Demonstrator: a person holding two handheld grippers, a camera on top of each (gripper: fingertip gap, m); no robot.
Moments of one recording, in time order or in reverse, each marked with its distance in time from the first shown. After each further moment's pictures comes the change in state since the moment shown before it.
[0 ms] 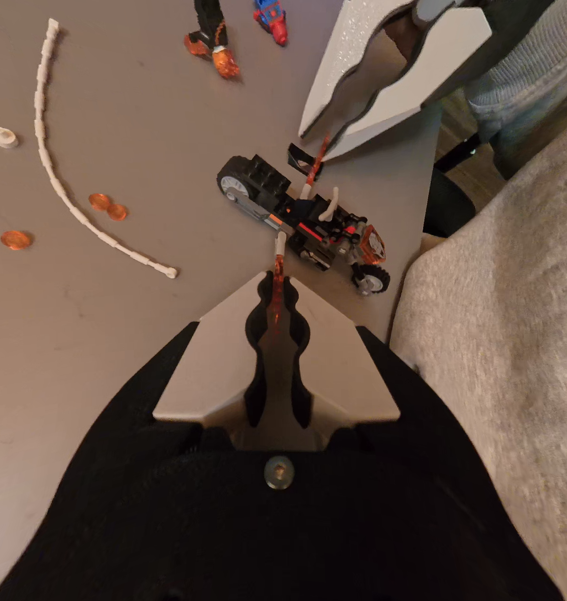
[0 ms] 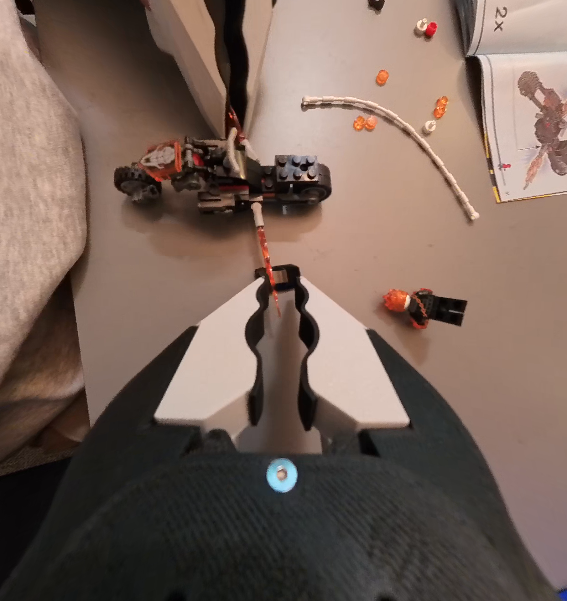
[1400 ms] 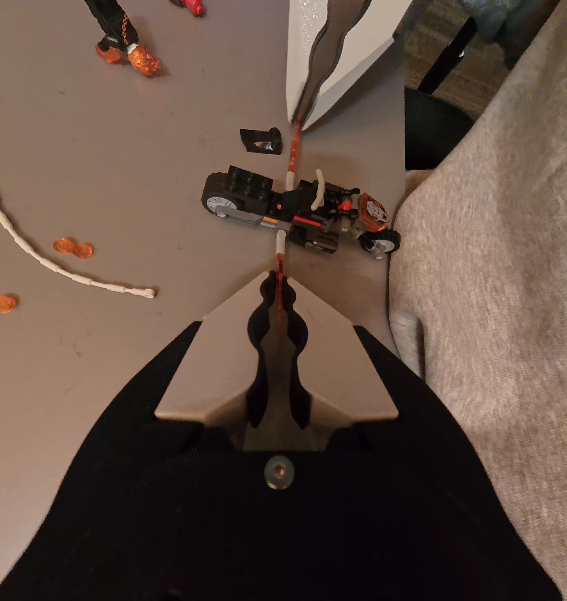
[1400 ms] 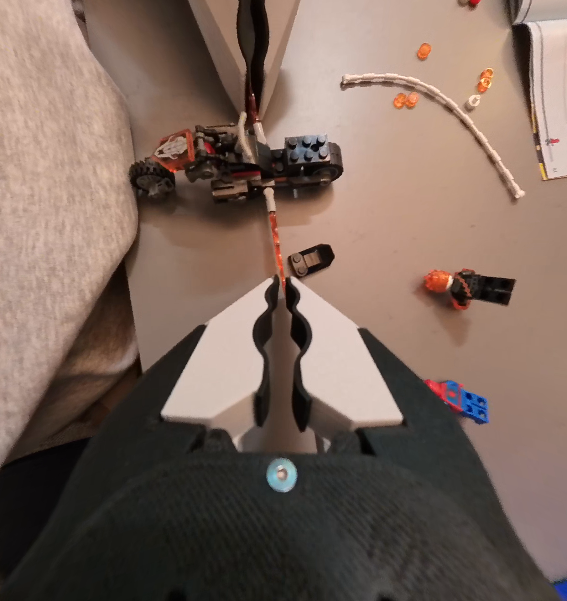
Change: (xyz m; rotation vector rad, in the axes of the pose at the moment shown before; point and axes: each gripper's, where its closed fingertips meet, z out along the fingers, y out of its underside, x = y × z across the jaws) left arm 0.012 0.011 -0.004 -0.090 0.059 0.272; right arm -0.026 0.007 -0.010 -0.033 -0.033 0.026
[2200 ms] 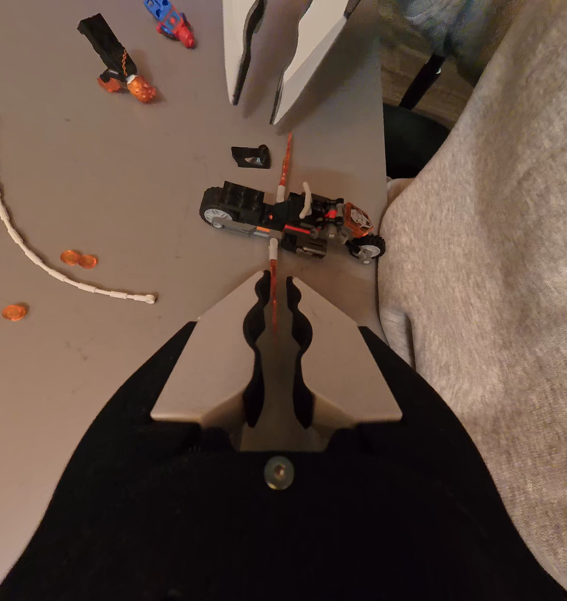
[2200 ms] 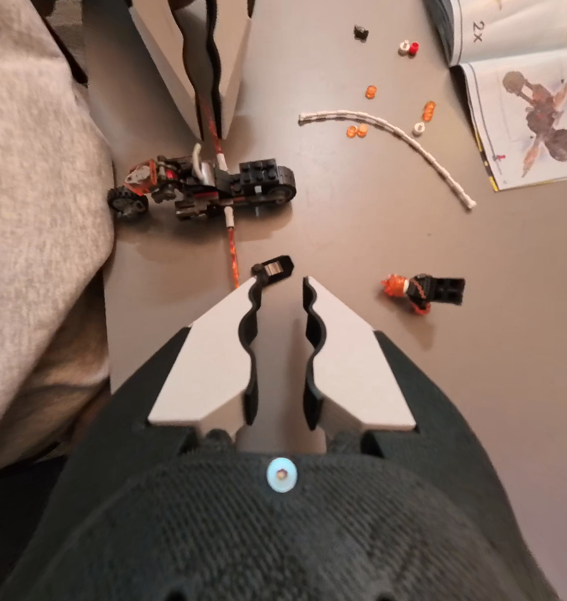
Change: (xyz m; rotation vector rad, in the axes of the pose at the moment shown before) left arm 0.005 -0.007 -0.009 0.043 0.024 0.026; right arm 0.026 -0.007 -0.007 0.133 -0.029 0.057
